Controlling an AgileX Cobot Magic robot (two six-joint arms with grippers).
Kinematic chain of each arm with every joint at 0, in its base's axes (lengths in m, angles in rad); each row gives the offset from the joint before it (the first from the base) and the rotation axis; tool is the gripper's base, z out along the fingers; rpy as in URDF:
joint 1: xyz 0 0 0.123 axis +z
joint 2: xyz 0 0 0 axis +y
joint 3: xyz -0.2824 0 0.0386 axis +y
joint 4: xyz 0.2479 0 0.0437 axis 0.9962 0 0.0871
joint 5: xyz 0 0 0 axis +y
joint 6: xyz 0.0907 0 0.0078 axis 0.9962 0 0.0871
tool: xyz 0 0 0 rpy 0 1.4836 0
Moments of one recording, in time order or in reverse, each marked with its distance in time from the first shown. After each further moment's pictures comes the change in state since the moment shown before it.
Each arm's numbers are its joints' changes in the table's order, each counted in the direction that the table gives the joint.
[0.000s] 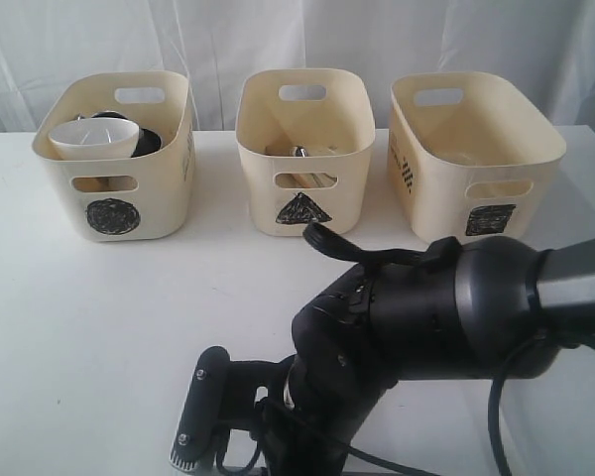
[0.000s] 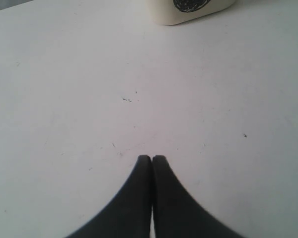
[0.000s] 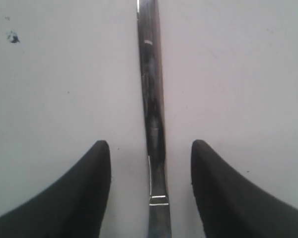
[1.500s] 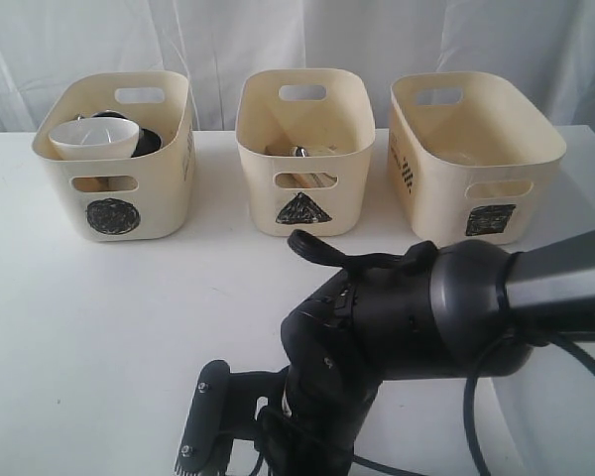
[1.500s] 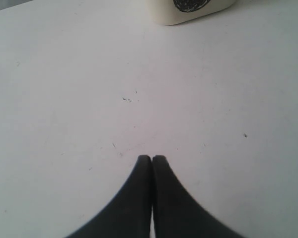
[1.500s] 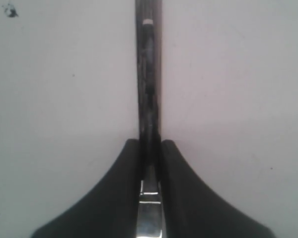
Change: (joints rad) left arm 0.000 0.000 0.000 0.002 0.000 0.000; right arm 0.000 0.049 -0.013 -0.029 0.080 0.008
